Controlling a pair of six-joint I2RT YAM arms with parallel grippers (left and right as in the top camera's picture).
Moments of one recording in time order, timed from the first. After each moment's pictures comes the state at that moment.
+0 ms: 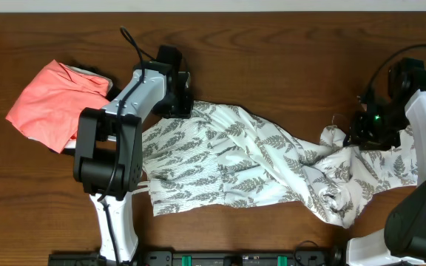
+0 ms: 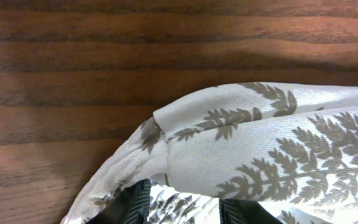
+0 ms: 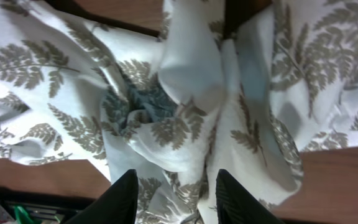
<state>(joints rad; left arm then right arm) -0.22 2.14 1.52 -0.85 0.18 -0.12 -0.22 1.68 1.40 -1.41 -0.16 -0.05</state>
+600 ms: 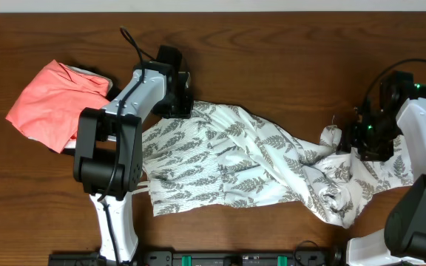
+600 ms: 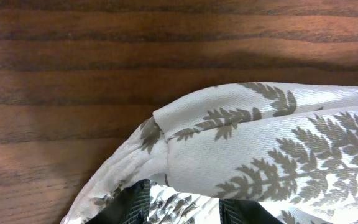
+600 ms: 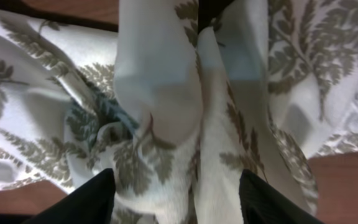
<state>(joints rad) -0.22 2.14 1.52 -0.85 0.18 -0.12 -0.22 1.68 1.23 -1.25 -0.13 0.01</state>
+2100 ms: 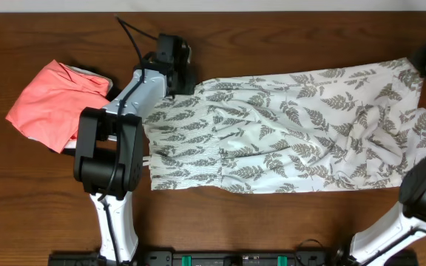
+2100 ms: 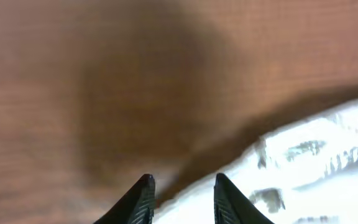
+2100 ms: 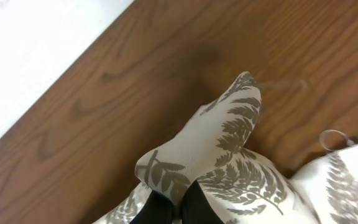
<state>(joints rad) -0.22 2.14 1.52 -0.45 0.10 -0.12 -0.43 1.96 1.67 -0.56 -0.07 0.44</state>
